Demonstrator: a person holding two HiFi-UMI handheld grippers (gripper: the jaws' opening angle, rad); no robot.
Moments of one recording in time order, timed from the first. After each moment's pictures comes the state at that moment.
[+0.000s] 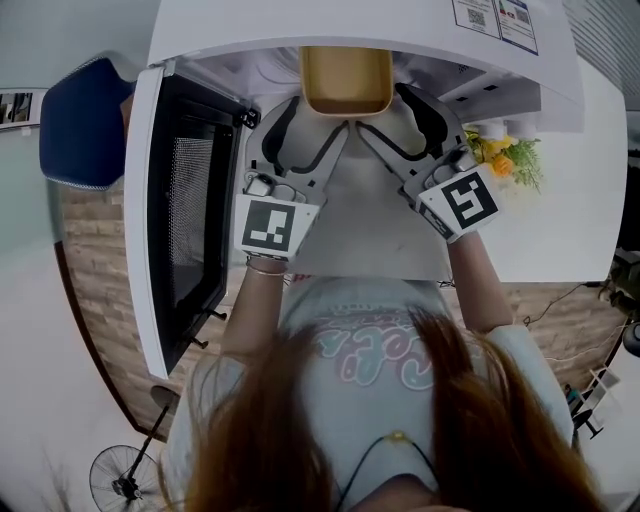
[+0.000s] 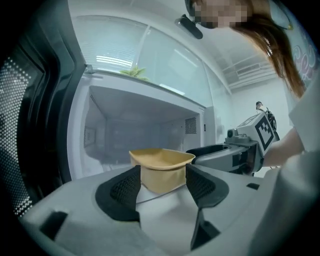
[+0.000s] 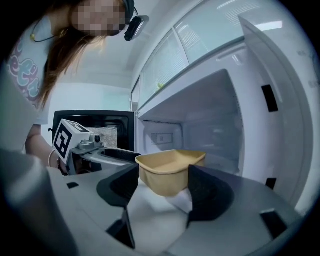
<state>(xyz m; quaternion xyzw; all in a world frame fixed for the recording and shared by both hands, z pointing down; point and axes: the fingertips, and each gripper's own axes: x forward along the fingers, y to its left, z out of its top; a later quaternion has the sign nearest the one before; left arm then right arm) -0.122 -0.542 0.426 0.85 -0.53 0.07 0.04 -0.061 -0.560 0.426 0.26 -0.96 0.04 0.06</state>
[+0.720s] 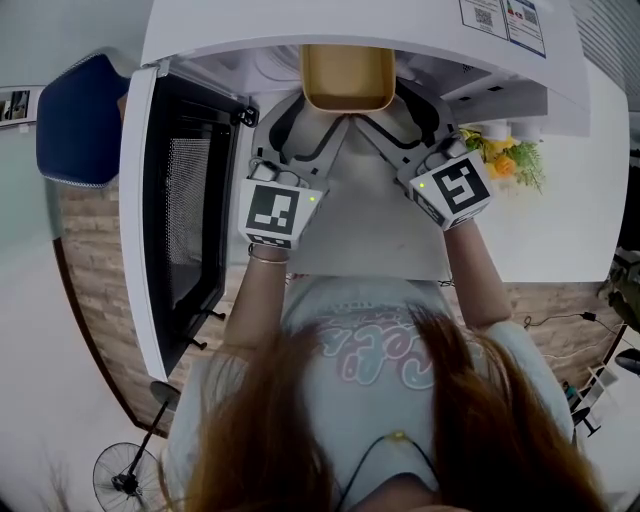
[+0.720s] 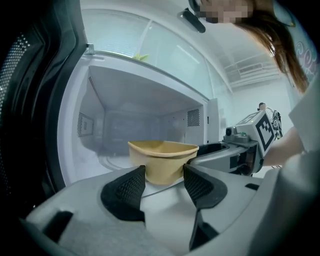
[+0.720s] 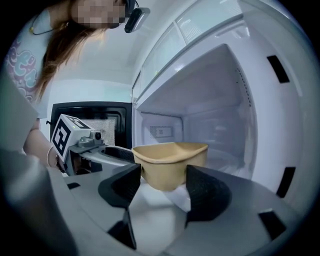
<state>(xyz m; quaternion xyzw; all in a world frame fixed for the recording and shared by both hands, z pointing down) -0.120 -0.555 0.448 0.85 -0.52 0.09 0.06 -0.072 -0.572 0.447 0.25 -0.96 0.04 0.08</state>
